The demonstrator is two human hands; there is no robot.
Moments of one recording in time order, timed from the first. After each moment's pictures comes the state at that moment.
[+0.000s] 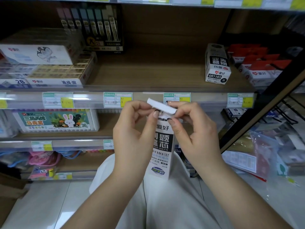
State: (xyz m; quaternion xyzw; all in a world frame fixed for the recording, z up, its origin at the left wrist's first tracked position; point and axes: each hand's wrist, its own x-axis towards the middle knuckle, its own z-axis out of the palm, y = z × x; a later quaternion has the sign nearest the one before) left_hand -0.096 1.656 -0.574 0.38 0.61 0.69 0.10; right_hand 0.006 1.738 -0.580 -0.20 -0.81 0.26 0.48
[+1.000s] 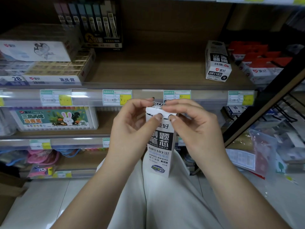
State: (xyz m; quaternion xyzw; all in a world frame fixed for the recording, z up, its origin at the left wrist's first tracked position) left_hand -0.106 1.655 -0.571 0.36 0.51 0.74 0.28; right_hand 0.004 1.730 -0.565 -0.21 -0.72 0.49 0.44
